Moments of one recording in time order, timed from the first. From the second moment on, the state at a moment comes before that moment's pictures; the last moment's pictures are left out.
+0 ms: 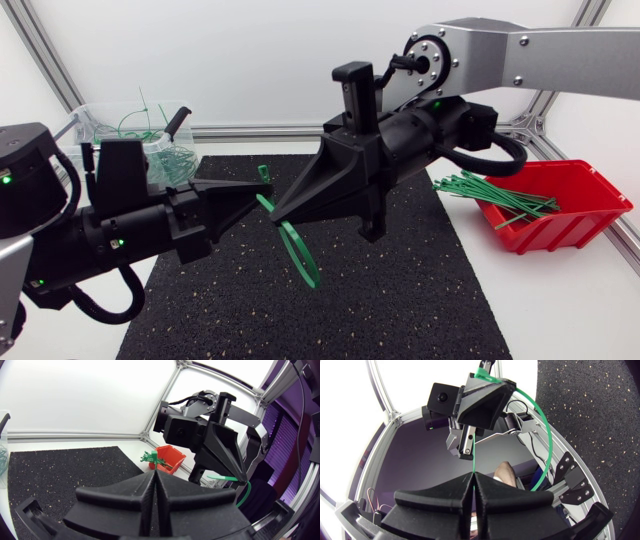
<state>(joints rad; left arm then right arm) -0.56 0.93 0.51 0.27 0.47 -0.40 0.58 1.78 1.49 -1.48 -1.48 0.05</state>
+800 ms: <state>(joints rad) -0.65 0.82 0.50 0.23 0.38 -0.40 0.55 1.74 1.49 -1.50 -1.50 0.05</state>
